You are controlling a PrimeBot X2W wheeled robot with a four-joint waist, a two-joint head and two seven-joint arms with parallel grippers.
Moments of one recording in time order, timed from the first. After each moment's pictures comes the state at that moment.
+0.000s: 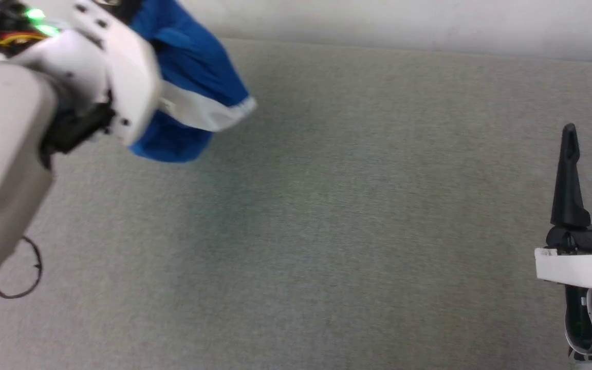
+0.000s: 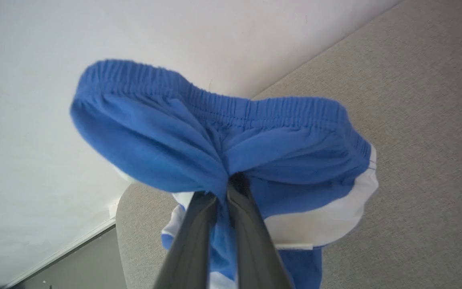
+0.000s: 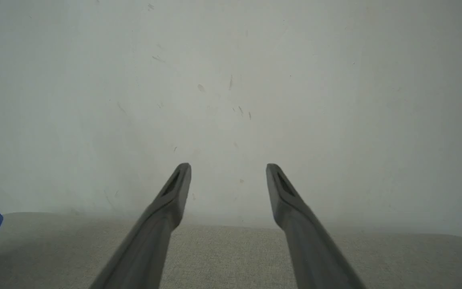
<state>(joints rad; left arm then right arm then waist) -1.08 0.69 -0.76 0.23 -0.64 -0.12 0.65 -0.14 -0.05 -0.16 -0.15 0.11 0.13 -0.26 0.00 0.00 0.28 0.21</state>
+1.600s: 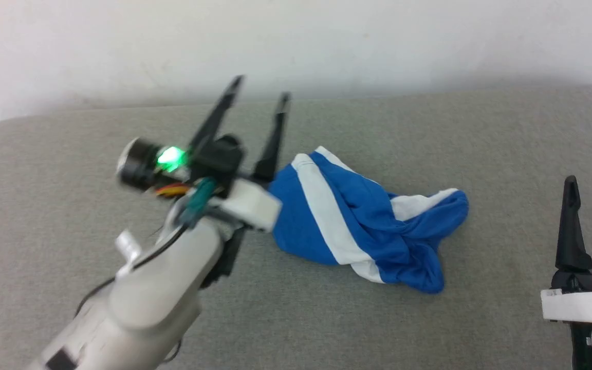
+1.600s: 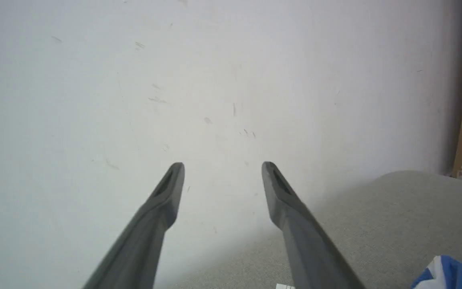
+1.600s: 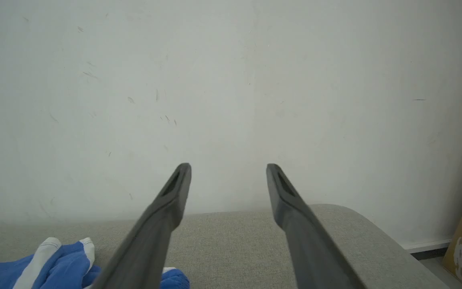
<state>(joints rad) -0.72 0.36 -0.83 0.23 -0.47 0.39 -0.26 -0.01 -0.05 -0.20 -0.12 0.14 0.13 -0.26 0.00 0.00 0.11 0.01</state>
